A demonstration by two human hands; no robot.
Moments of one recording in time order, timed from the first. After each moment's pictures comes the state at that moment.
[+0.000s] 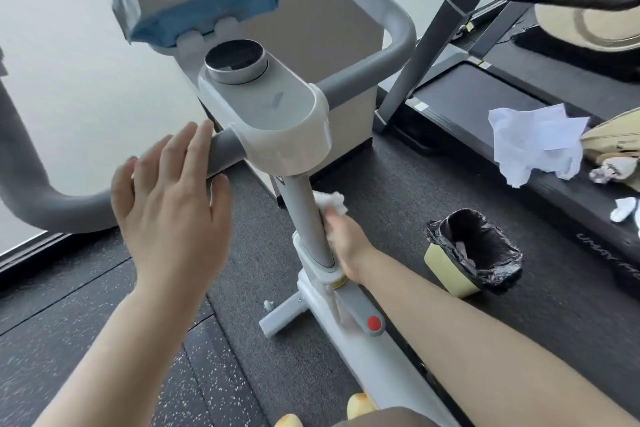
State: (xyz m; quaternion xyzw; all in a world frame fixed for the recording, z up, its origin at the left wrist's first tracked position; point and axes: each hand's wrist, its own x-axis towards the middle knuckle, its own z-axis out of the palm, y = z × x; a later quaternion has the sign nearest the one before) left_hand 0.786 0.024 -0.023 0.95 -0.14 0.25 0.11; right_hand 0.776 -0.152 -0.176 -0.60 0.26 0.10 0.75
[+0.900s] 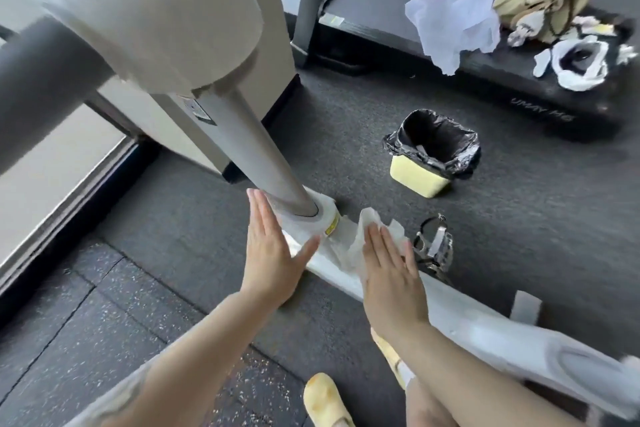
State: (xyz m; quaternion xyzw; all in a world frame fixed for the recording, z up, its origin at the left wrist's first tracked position) left_hand 0.800 0.004 -0.274 0.87 -0.37 -0.13 0.28; right_hand 0.638 -0.092 -0.314 -0.93 0.34 0.04 0.10
